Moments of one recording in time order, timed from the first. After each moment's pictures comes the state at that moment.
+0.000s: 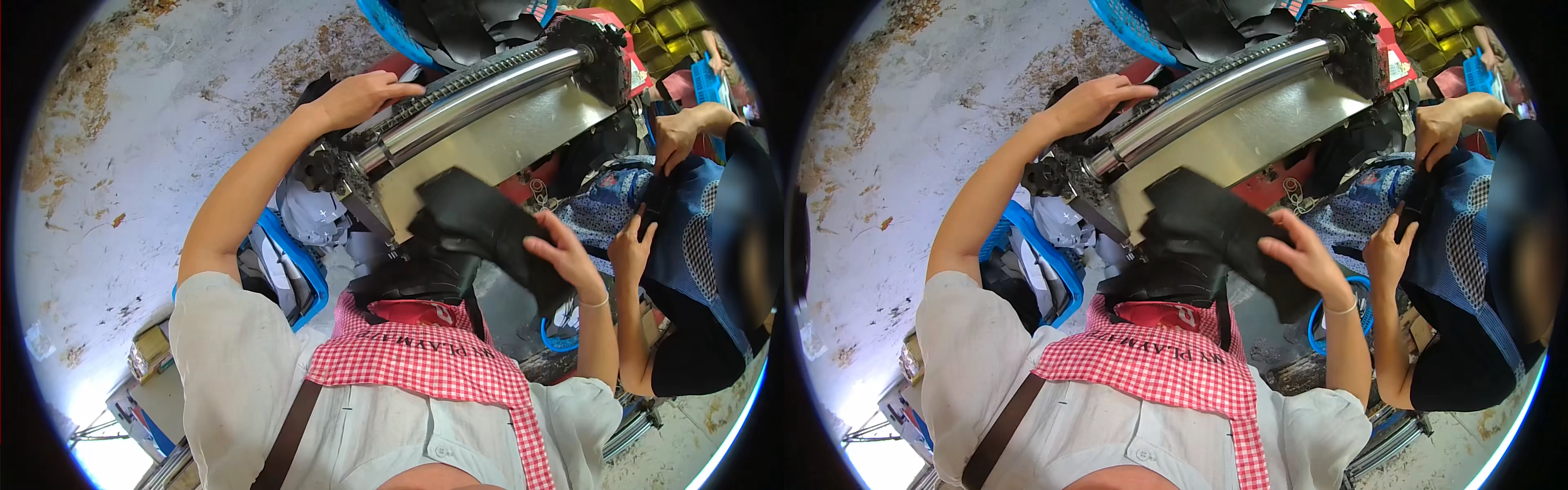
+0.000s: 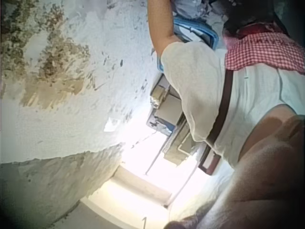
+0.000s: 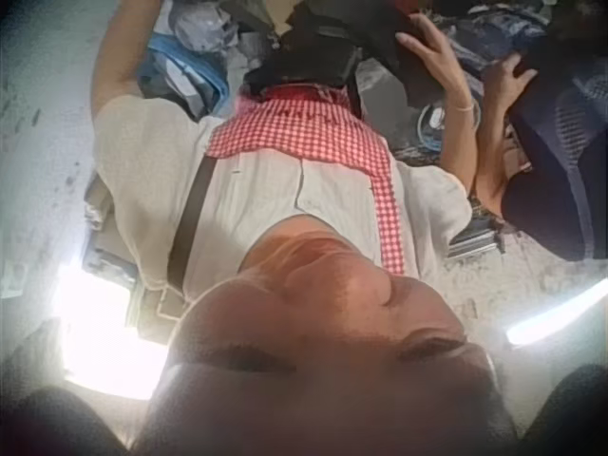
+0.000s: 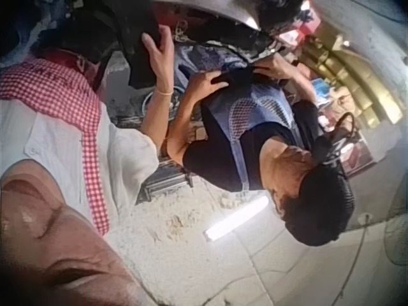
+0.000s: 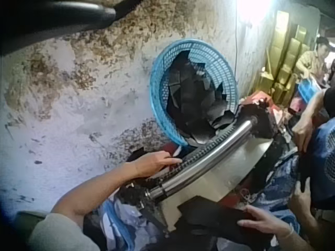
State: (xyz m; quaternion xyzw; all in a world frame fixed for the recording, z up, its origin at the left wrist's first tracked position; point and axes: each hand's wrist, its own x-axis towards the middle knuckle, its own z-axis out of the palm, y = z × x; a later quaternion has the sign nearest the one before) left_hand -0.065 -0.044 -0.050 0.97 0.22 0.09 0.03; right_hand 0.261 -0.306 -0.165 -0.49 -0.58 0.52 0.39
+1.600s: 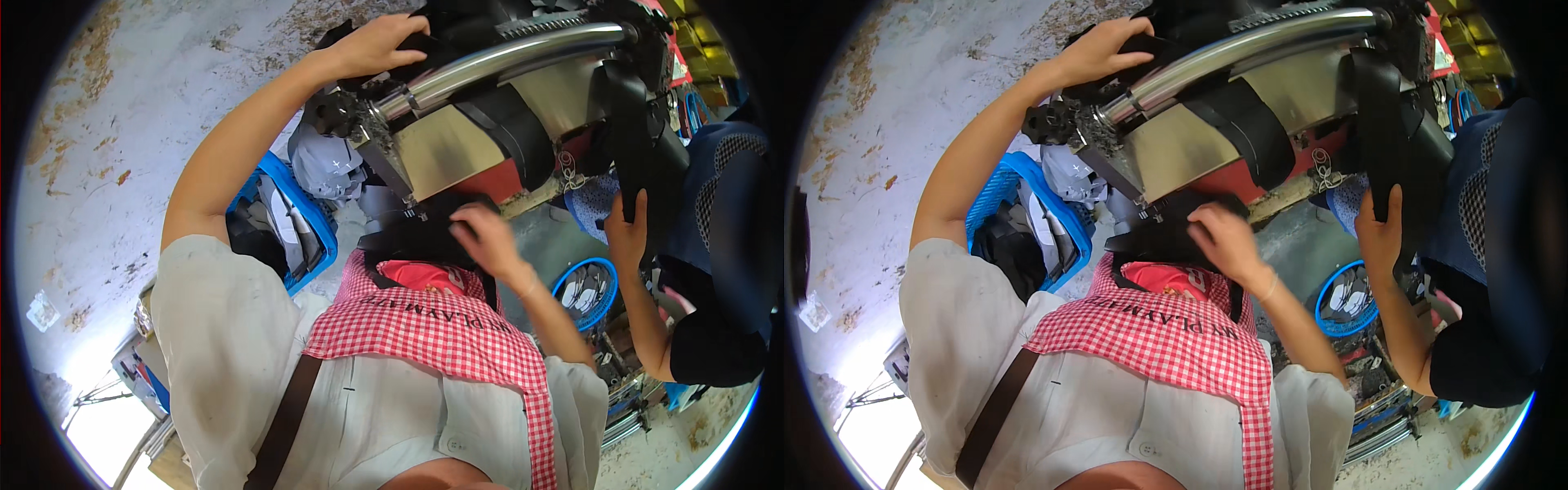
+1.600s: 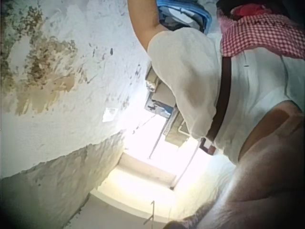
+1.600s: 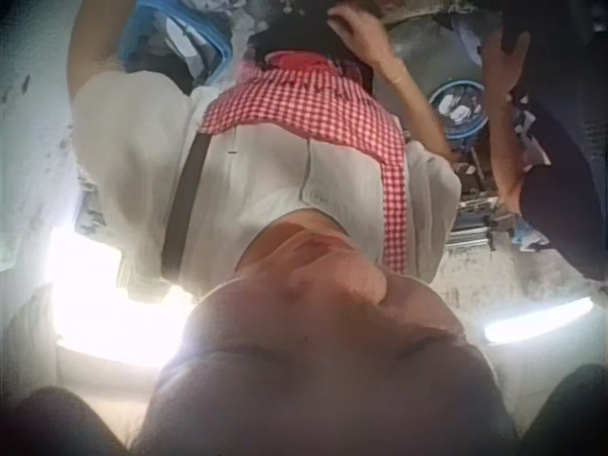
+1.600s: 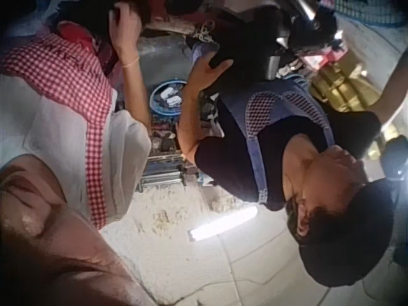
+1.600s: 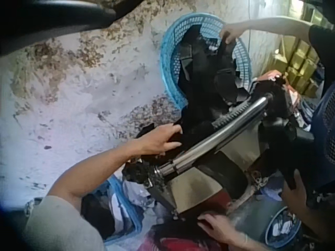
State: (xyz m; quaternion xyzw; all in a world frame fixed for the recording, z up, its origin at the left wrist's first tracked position) left_hand -0.084 -0.048 -0.052 0.96 0.26 0.08 0.03; right_hand 0.126 -0.309 -0.254 -0.44 -0.75 0.35 0.36
